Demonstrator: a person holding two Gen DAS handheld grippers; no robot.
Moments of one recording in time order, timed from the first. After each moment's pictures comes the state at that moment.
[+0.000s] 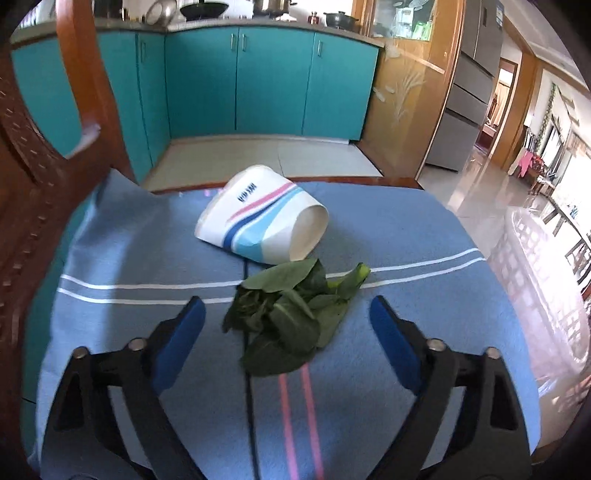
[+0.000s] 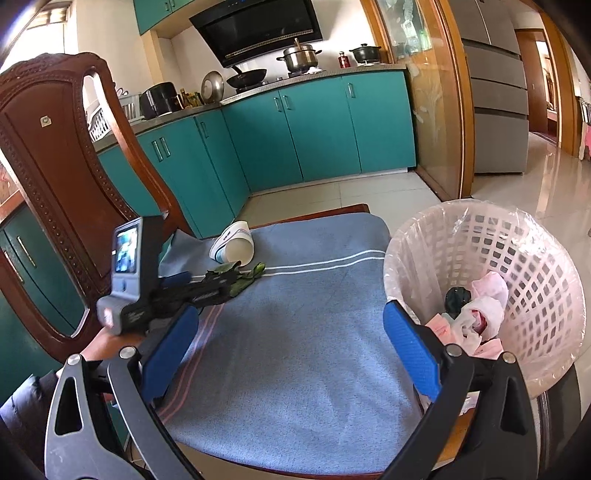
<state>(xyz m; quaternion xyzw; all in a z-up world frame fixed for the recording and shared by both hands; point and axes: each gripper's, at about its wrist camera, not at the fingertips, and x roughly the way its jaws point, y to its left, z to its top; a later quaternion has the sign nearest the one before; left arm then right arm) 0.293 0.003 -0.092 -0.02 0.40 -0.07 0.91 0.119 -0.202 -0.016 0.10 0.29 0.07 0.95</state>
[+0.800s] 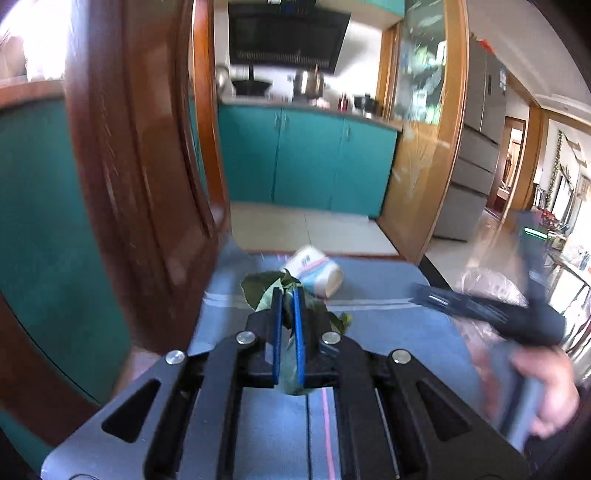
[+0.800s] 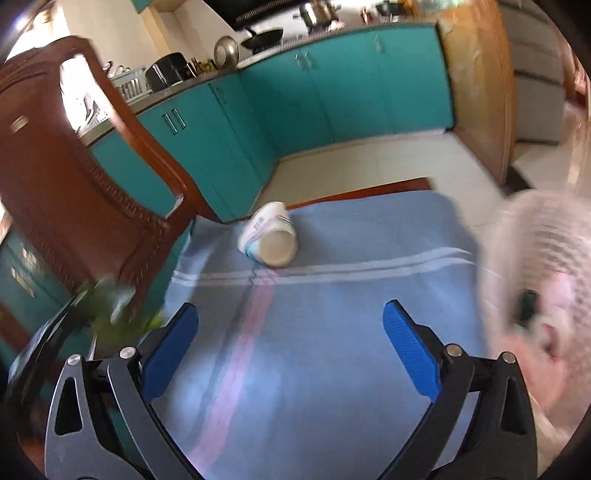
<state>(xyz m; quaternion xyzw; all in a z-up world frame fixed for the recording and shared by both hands) 0.130 0.055 0.026 -0.04 0.24 0.00 0.97 0.239 -0.156 -0.030 0.15 0.38 0.14 0.90</state>
